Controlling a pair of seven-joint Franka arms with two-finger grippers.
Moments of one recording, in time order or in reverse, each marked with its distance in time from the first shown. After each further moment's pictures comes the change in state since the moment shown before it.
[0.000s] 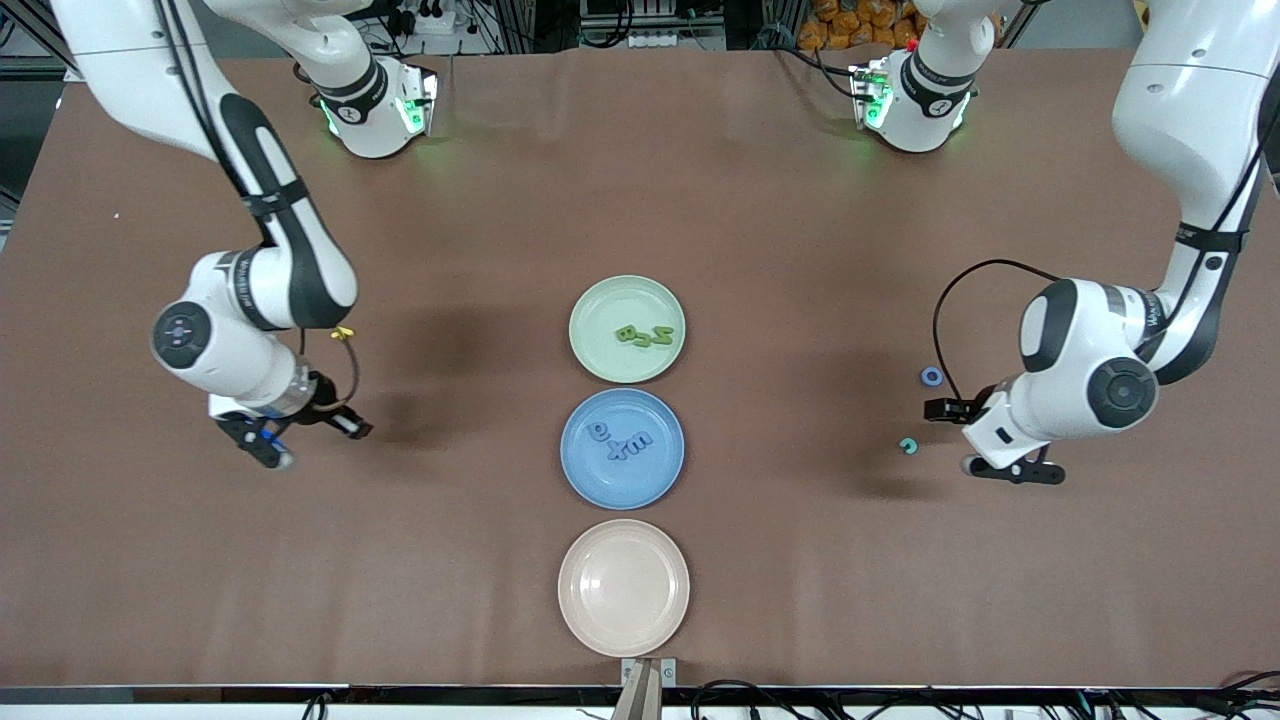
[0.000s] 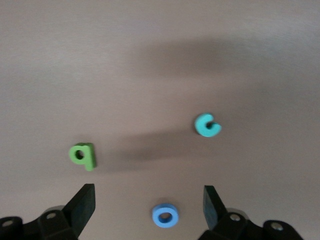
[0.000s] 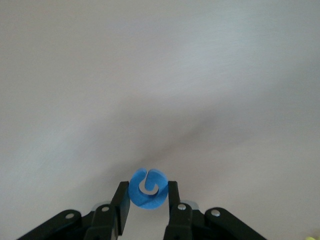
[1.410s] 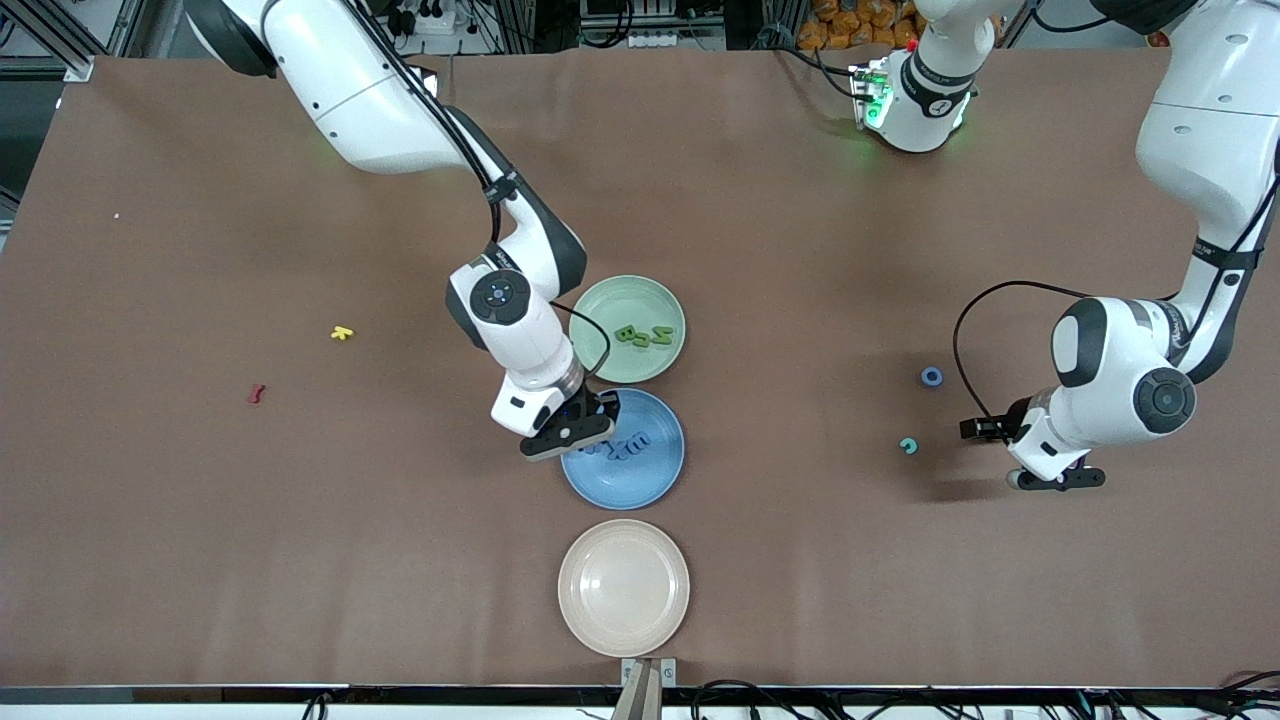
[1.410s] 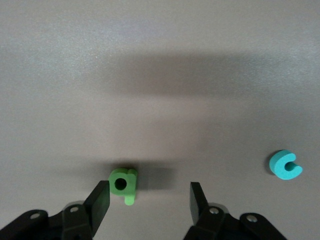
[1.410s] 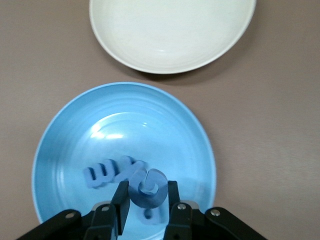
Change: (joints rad) left arm 0.079 0.084 0.035 -0.013 -0.005 0.140 -0.028; right arm 0.412 0.318 0.070 0.410 -0.189 0.189 -0.216
